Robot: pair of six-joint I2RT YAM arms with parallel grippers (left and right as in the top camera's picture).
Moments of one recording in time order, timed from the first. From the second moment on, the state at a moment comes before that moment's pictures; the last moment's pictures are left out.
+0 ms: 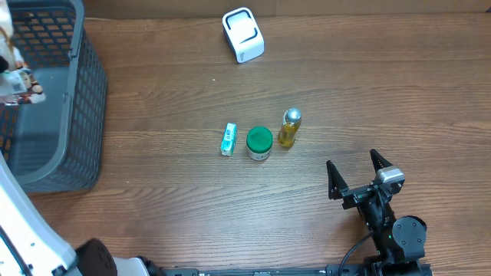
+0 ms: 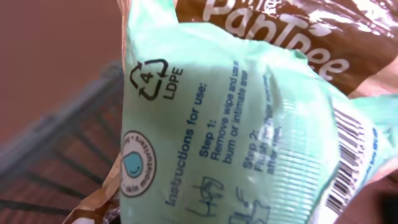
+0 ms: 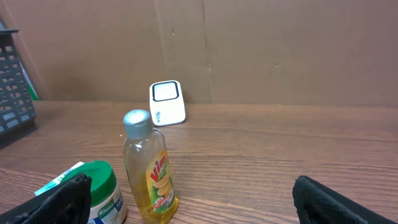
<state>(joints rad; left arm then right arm) 0.53 1.59 2.07 -1.08 0.03 -0.17 0.13 0.01 0.02 -0.02 -0.15 0.10</state>
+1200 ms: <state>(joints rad) -0.22 1.60 1.26 -0.86 -0.11 -0.42 0.13 0.01 0.02 -0.02 -0.15 0.10</state>
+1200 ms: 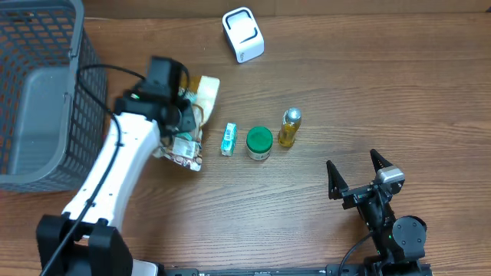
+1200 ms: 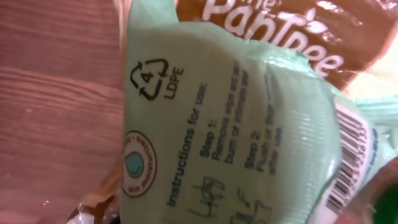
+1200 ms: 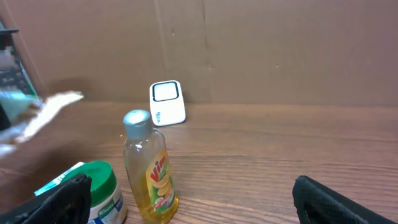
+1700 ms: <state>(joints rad) -0.25 1.72 1.10 -0.68 -0.19 -0.47 0.13 0.01 0.02 -0.02 -0.15 0.10</state>
